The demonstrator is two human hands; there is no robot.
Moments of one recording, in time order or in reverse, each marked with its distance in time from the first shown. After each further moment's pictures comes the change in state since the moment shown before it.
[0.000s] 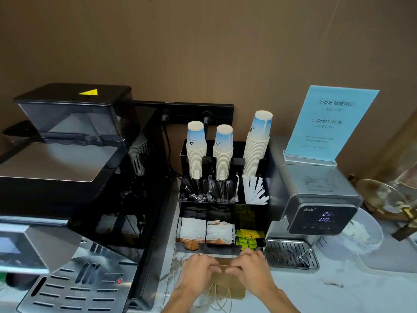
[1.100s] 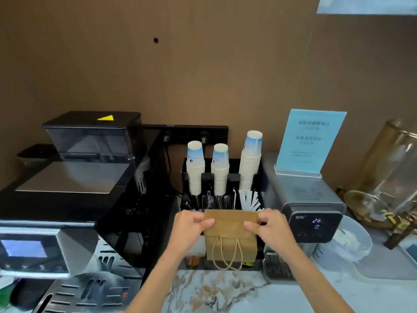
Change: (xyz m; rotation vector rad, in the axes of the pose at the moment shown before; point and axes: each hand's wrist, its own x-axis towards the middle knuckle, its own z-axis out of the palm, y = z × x) left_hand -0.010 0.052 -0.159 -0.643 0.227 0.089; right_hand -0.015 -0.028 -0.166 0.645 0.402 0.166
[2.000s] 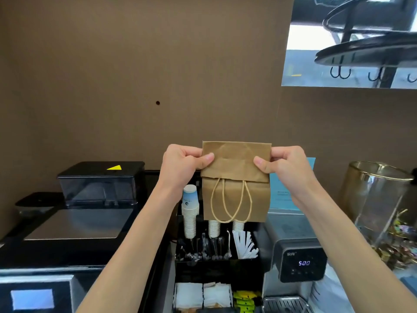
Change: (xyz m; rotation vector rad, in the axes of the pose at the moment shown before) left_hand -0.002 0.233 -0.107 -0.319 0.134 0.486; right_hand -0.005 -0.207 -0.139 0.401 0.229 -0.376
